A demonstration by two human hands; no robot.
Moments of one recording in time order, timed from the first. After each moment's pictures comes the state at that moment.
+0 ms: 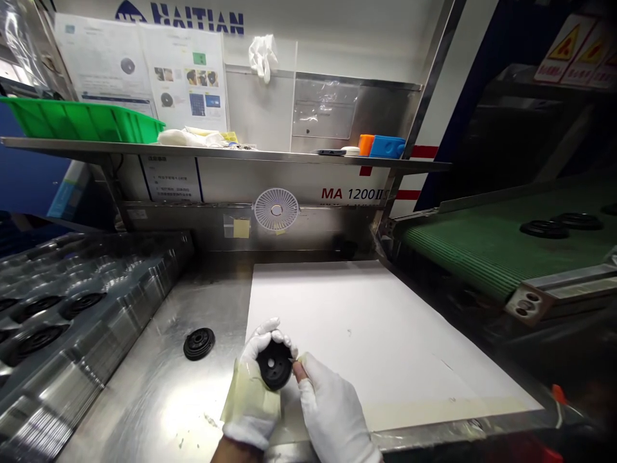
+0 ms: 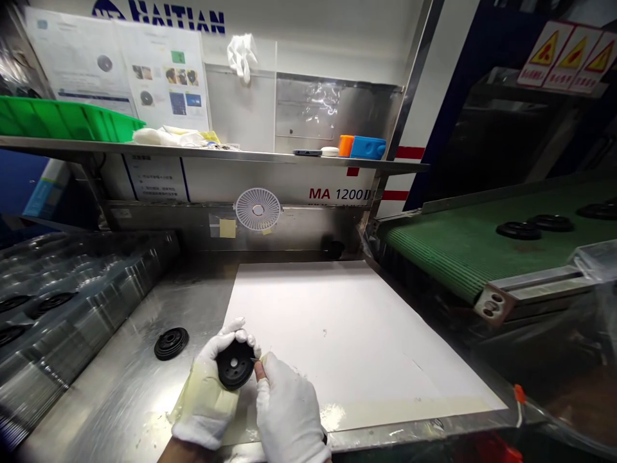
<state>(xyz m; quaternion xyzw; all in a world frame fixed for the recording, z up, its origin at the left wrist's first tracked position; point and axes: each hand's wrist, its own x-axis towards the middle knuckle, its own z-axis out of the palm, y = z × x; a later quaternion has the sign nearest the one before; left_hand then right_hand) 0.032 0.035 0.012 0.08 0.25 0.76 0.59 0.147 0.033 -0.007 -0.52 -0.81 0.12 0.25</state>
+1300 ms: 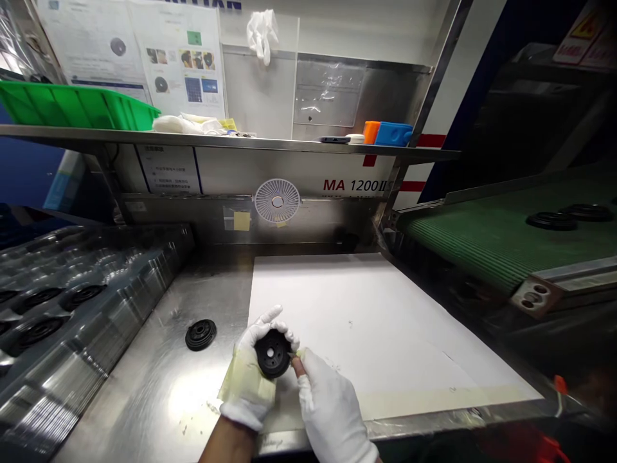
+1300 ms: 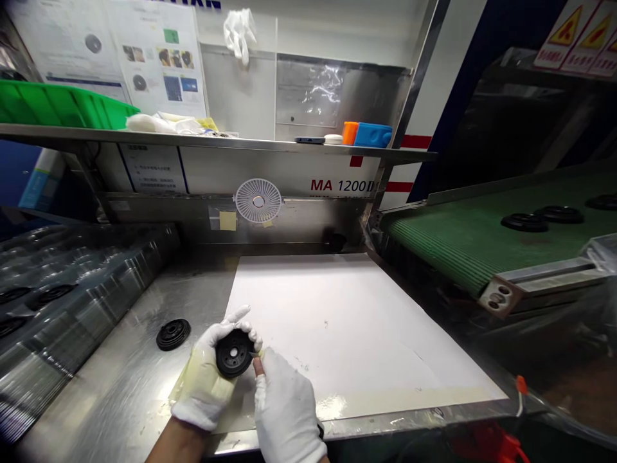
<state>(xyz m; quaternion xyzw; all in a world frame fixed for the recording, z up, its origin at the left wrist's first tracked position) 0.023 0.036 0.011 0.10 0.26 0.73 0.62 0.140 0.028 -0.017 -0.50 -0.80 0.11 0.31</state>
